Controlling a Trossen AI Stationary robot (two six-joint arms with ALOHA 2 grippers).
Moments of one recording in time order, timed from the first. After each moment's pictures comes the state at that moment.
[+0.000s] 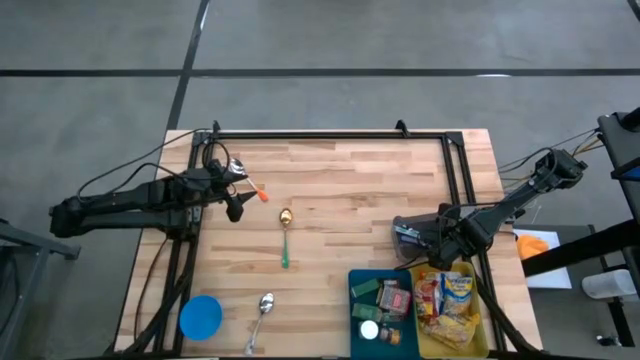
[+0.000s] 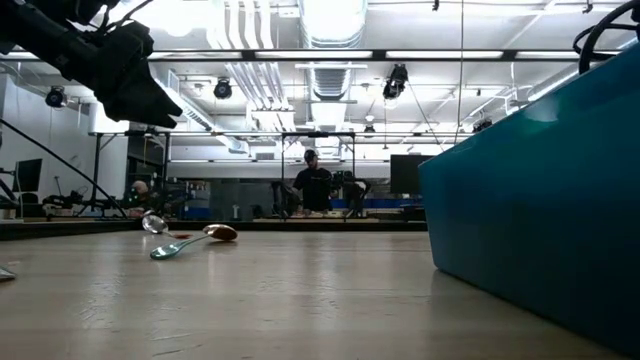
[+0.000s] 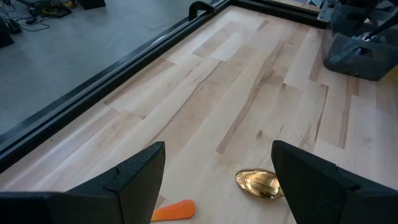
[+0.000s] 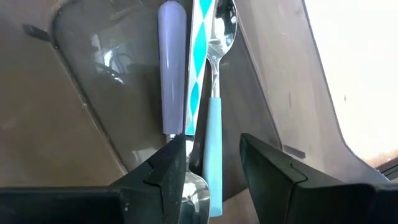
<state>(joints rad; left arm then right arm) 0.20 0.52 0.44 -0.42 -0.26 -0.18 0.60 1.07 0.56 -1.08 0.32 0.86</state>
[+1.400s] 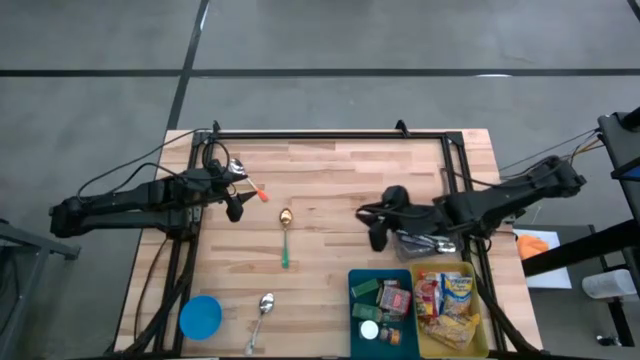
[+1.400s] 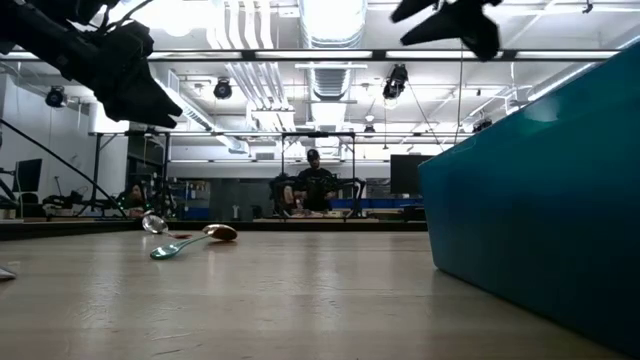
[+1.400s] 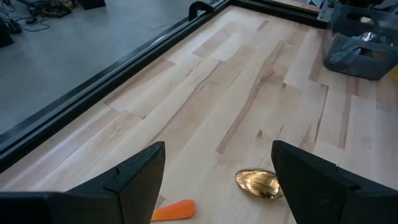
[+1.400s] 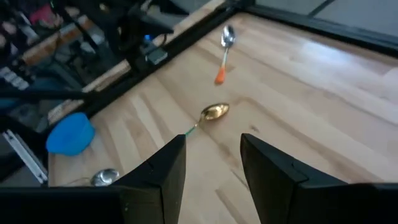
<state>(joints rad) 0.20 0.52 0.44 -0.42 -0.26 -0.18 0.31 1.22 0.96 -0.28 0.57 0.79</state>
